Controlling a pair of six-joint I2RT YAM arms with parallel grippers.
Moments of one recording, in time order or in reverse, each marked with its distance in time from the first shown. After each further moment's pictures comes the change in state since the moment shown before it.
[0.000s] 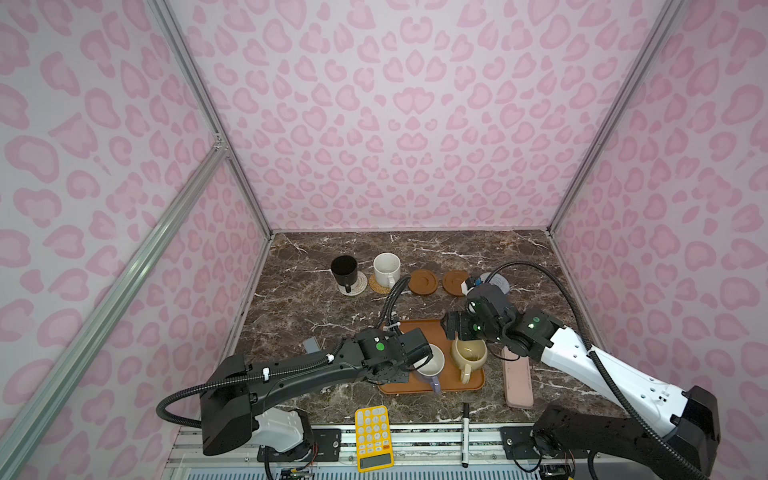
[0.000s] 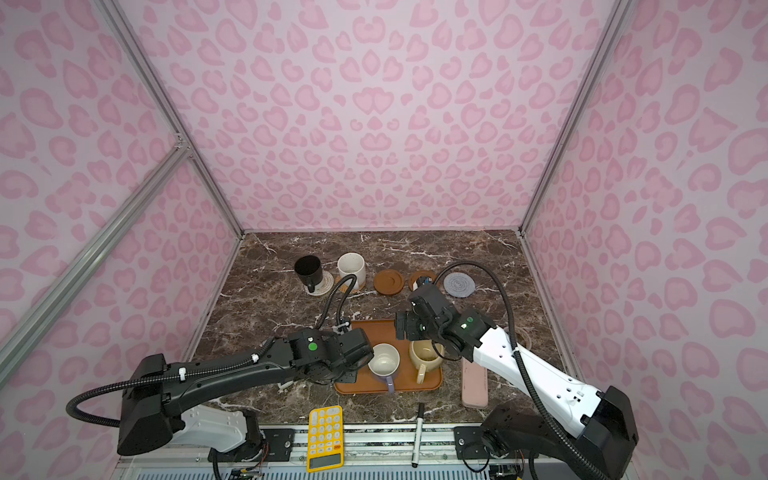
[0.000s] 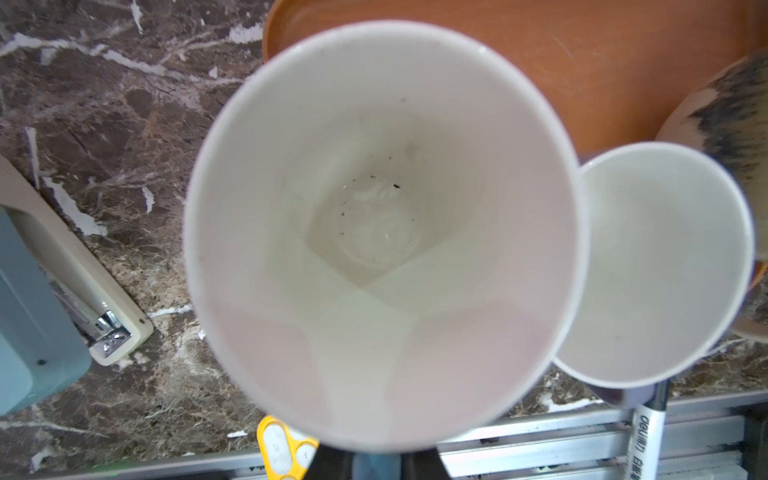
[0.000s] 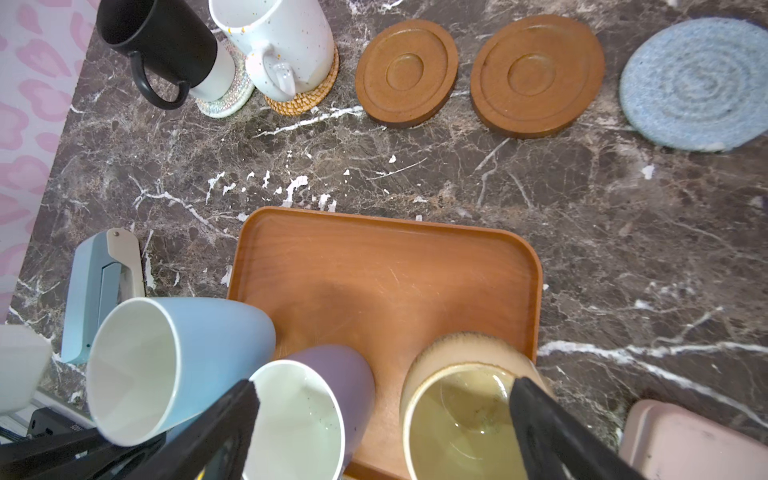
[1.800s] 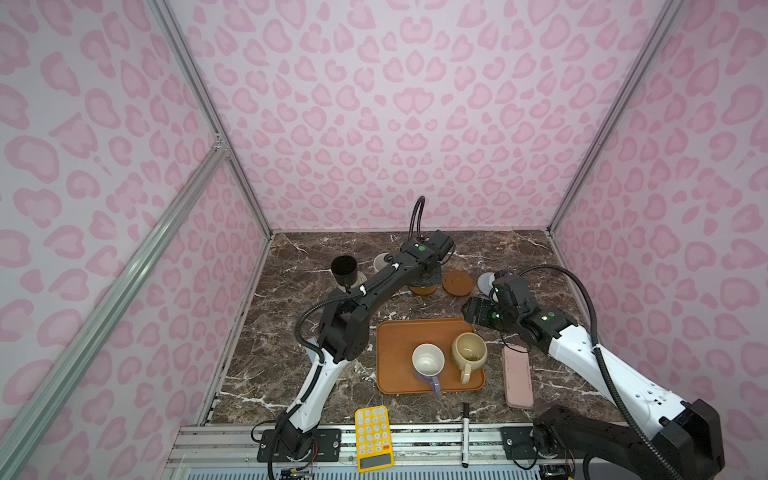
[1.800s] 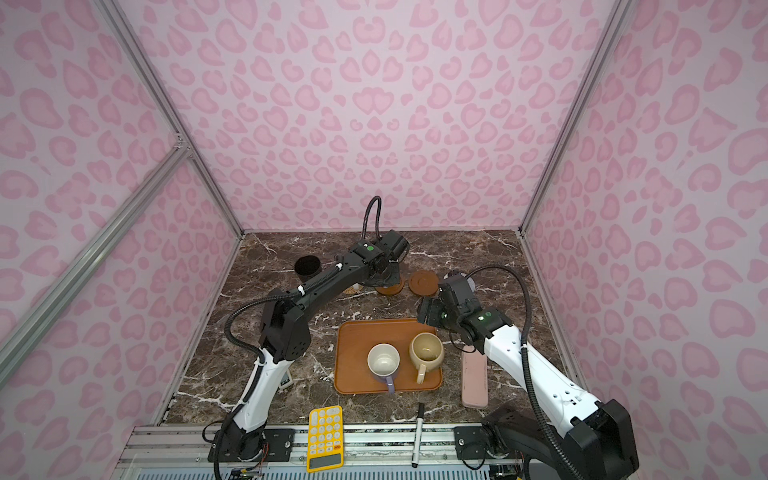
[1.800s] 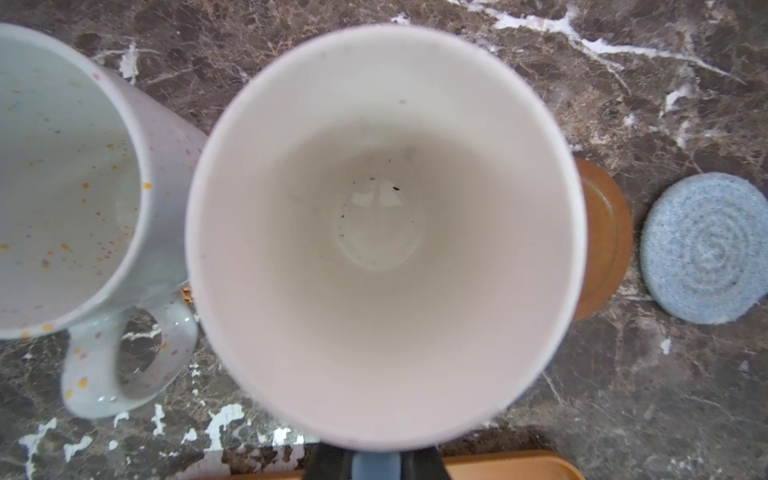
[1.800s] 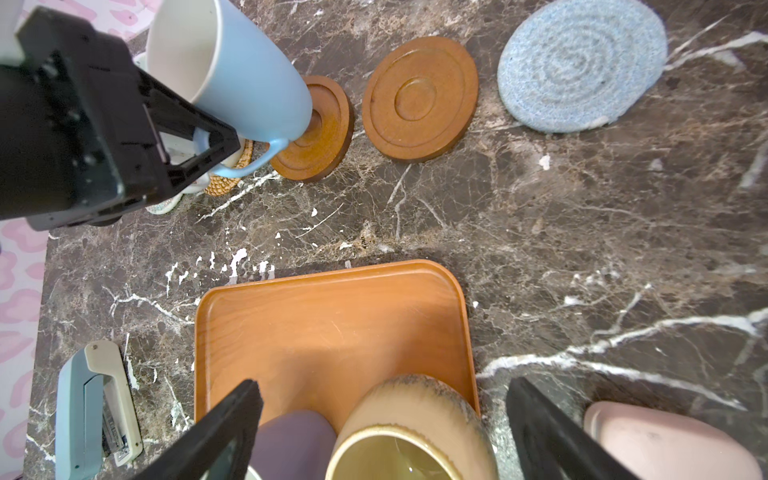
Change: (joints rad) left arm 0.408 0.941 1.139 -0.021 0.034 0.296; right arm -0.273 -0.008 -0.080 0.077 -0.096 0.041
